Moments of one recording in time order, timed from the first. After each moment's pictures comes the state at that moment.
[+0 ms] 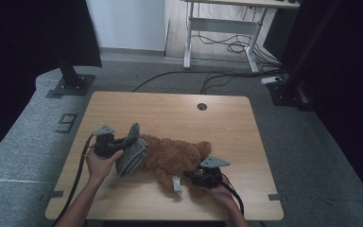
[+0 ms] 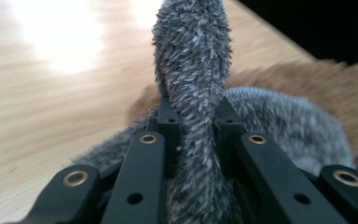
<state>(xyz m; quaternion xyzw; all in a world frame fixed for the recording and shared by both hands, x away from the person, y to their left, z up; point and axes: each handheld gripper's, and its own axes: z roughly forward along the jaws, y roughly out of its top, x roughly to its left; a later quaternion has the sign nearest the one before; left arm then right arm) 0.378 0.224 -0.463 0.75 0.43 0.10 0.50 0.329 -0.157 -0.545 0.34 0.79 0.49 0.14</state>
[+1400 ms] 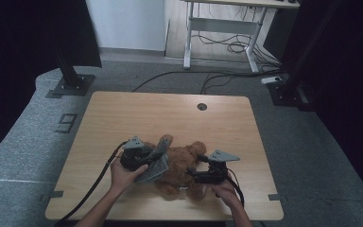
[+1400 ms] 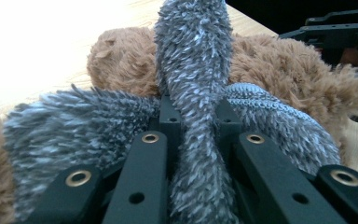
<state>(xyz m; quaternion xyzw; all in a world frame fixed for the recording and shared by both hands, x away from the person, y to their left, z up) 0.352 0.149 -0.484 0.80 0.35 0.06 0.49 0.327 -0.166 -0.507 0.35 0.76 0.54 0.11</state>
